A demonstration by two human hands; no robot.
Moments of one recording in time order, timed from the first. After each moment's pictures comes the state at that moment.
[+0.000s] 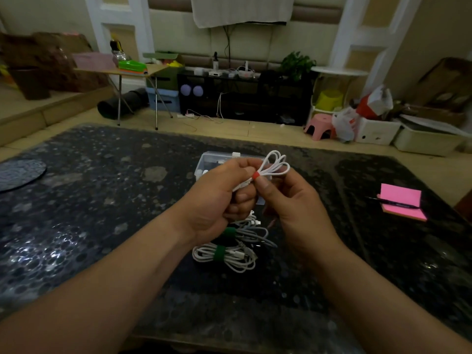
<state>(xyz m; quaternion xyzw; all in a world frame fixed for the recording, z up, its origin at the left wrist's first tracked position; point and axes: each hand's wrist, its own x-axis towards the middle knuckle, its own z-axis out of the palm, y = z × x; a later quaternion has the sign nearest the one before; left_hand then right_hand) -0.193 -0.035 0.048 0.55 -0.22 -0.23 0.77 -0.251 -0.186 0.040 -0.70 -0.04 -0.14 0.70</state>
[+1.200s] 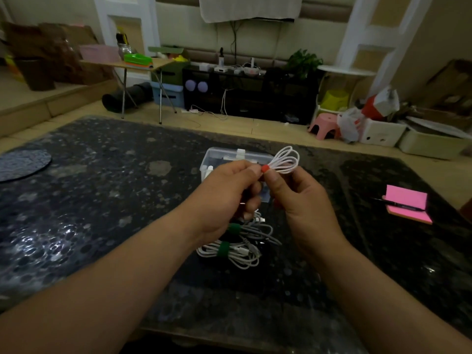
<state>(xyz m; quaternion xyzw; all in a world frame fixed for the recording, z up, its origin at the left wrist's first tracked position) -0.203 -0.033 0.048 0.63 -0.18 -0.17 0.74 -0.243 -0.186 0.036 -0.72 -0.01 -0.16 0.68</state>
